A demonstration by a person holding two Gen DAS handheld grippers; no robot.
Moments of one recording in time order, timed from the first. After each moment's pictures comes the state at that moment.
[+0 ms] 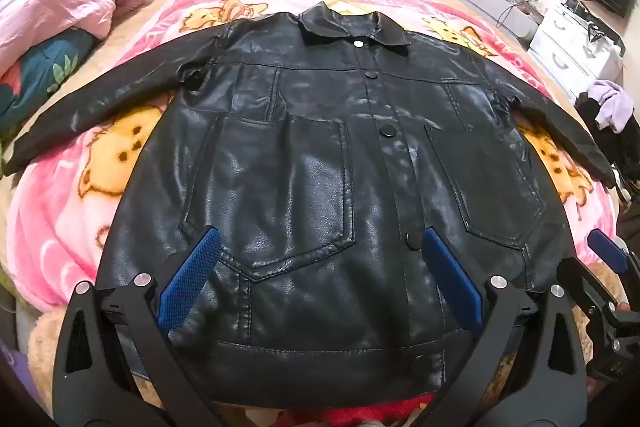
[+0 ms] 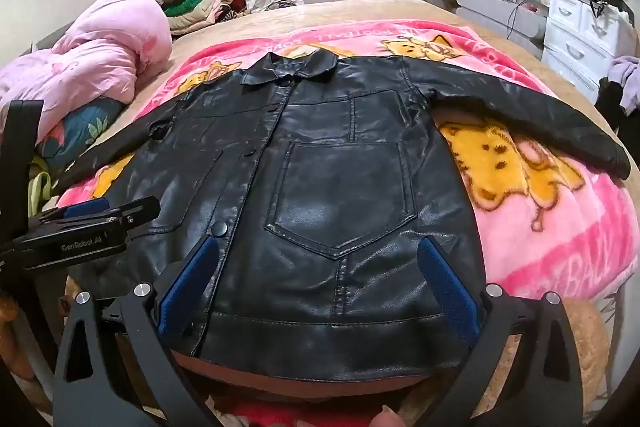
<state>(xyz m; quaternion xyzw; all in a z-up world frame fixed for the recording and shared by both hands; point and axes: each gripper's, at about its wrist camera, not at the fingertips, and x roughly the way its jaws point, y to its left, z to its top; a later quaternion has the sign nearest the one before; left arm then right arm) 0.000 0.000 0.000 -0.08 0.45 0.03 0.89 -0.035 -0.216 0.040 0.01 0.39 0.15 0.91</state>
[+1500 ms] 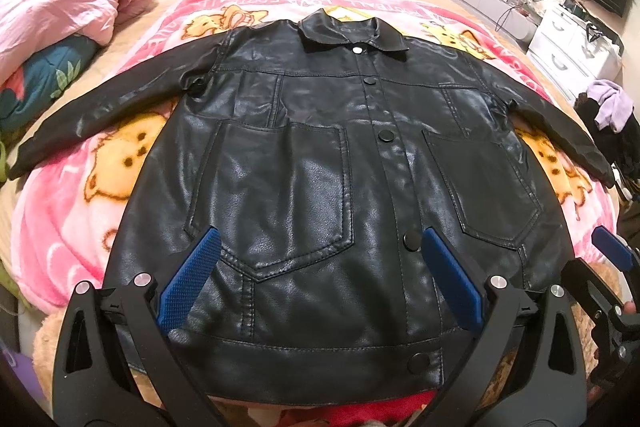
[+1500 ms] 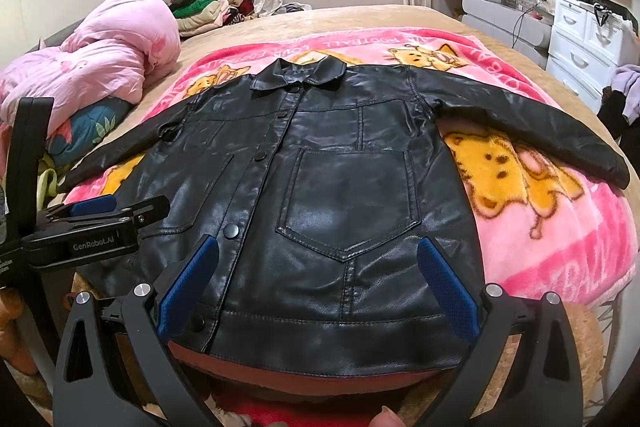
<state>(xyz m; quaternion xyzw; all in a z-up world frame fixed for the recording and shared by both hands) -0.002 0.003 0.009 -0.07 0.44 0.04 0.90 -0.042 -0.212 0.051 0.01 0.38 0.16 0.91</state>
